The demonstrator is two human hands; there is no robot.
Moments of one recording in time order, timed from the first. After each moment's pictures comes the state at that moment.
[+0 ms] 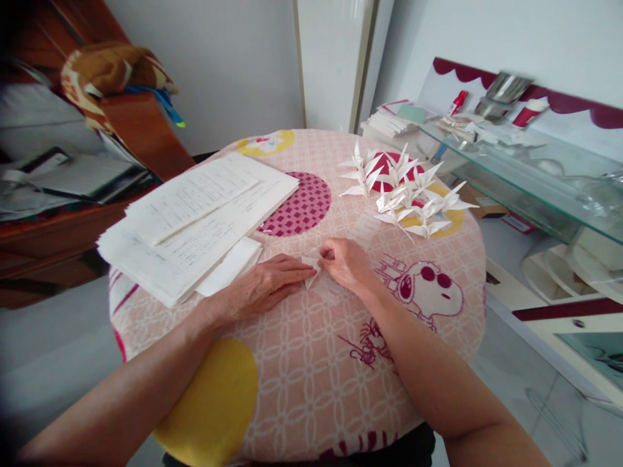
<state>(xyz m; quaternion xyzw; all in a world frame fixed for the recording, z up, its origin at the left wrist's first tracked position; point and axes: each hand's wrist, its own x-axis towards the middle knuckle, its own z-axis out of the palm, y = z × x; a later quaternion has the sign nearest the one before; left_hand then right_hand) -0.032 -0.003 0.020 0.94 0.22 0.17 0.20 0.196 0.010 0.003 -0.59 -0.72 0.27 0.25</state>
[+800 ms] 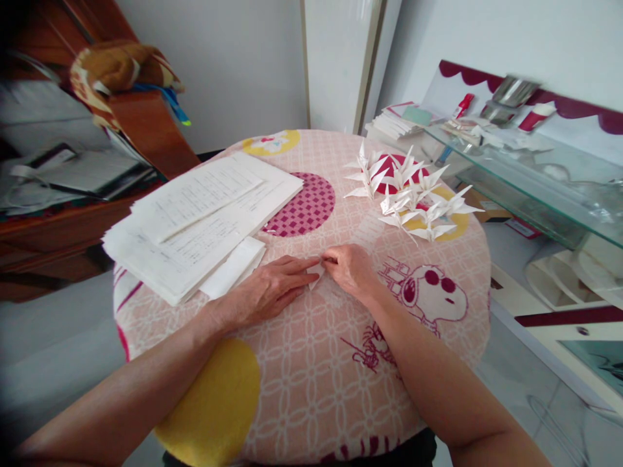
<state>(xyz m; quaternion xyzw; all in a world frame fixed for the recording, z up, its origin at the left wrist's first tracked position) -0.029 -0.008 0.015 0.95 0.24 0.16 0.13 0.195 0.003 0.008 -0.55 -0.78 0.22 0.23</state>
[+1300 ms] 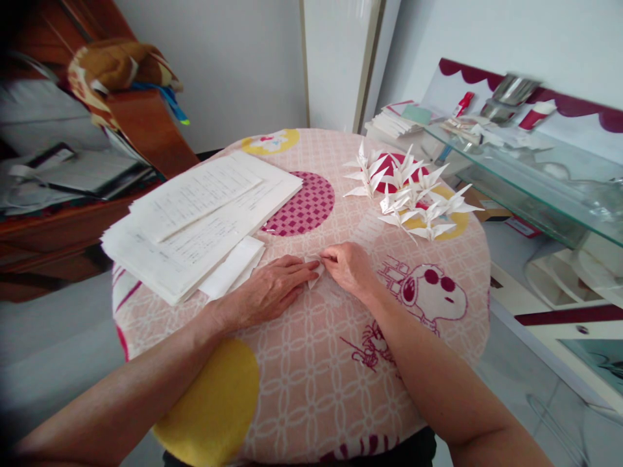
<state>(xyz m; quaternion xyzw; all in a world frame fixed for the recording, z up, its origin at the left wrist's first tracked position) -0.023 -0.012 0.015 0.95 0.25 0.15 0.12 0.197 0.006 0.002 -0.53 -0.78 0.21 0.24</state>
